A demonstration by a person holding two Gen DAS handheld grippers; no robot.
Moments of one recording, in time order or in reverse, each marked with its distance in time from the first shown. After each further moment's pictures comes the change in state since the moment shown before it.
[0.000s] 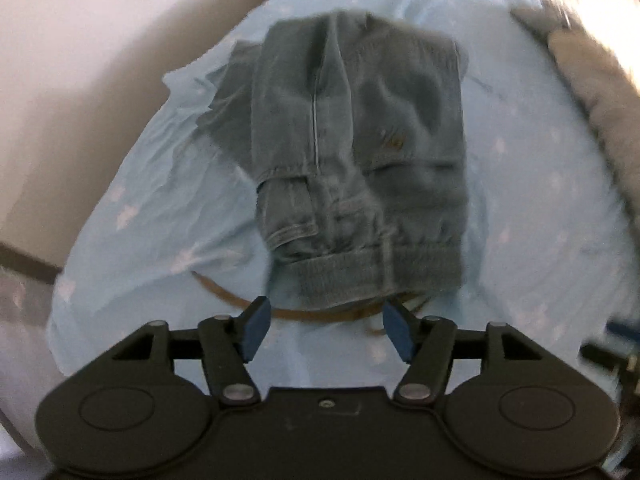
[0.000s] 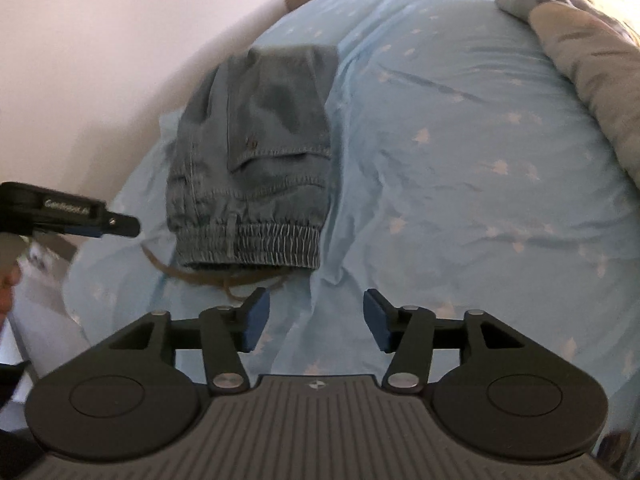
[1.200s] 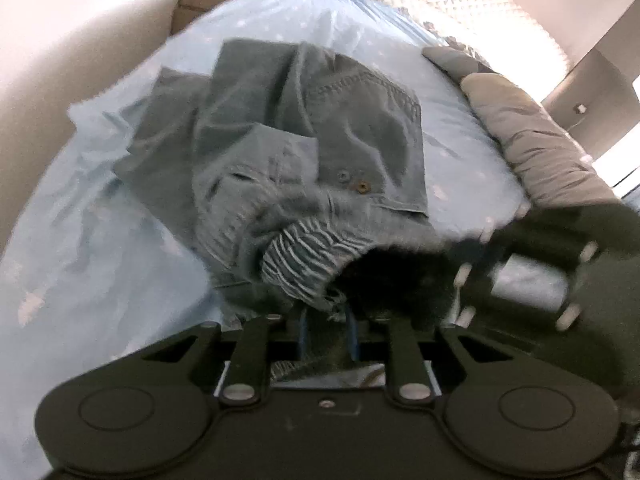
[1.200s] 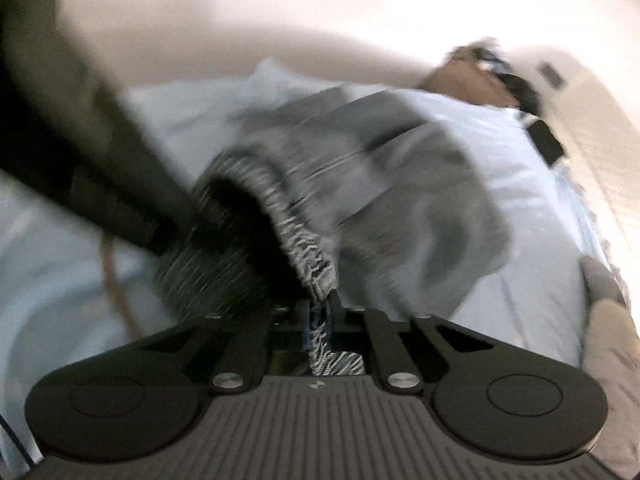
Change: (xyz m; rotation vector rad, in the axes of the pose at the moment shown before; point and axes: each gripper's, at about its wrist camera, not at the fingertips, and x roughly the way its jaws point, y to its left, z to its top) left arm 0.069 0.082 0.036 0.005 -0.161 -0.424; right arm 0.097 0.126 0.083 -0.696 -0.137 -0.174
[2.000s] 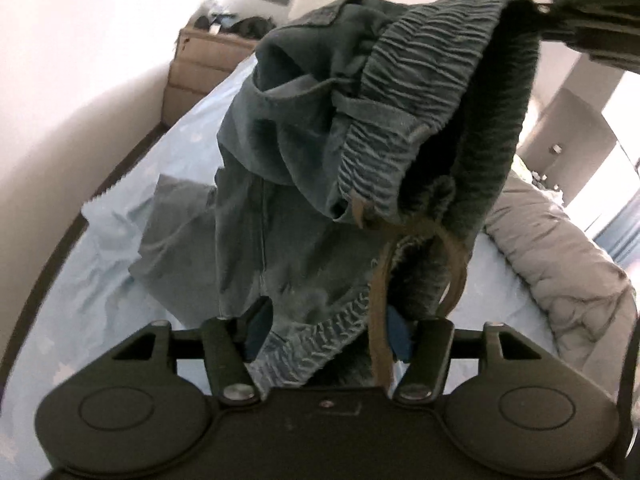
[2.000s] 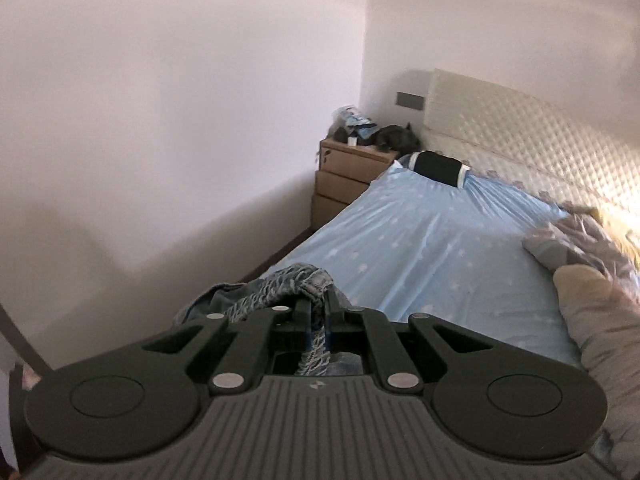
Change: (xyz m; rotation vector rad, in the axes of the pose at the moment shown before) left arm -0.078 -0.027 0.010 0.101 -0.220 -0.004; right arm -0.135 -0.116 0.112 0.500 -0.325 -0.095
